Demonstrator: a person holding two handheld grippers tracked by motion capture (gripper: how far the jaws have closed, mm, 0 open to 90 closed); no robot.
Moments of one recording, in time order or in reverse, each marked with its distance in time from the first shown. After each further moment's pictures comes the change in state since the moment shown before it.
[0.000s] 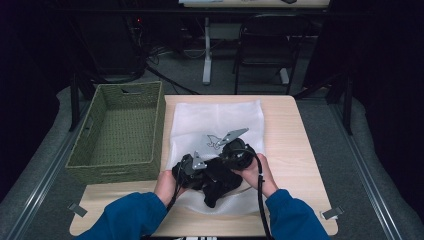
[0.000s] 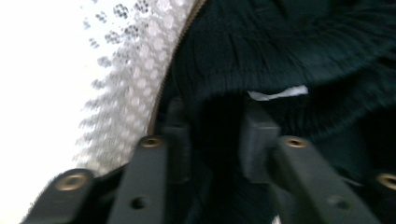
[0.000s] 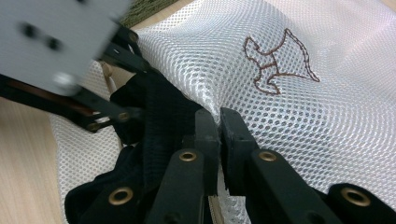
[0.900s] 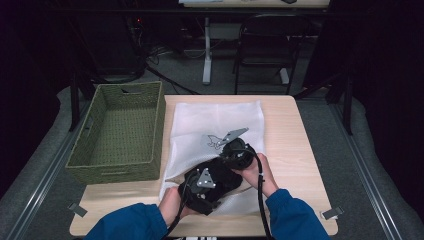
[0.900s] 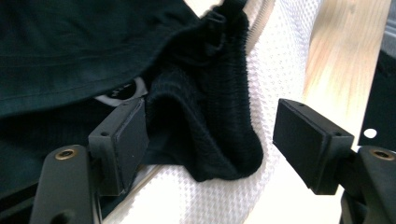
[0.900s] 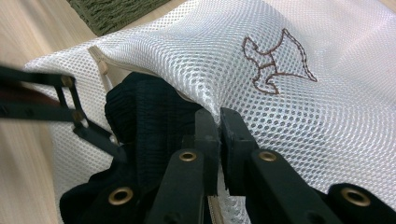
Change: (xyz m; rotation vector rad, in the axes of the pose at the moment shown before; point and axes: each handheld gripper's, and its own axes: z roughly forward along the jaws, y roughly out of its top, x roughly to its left) left arm -0.058 0.005 -0.011 -0.007 -0.196 0.040; right arm -0.001 0.000 0.000 0.007 -0.009 -0.004
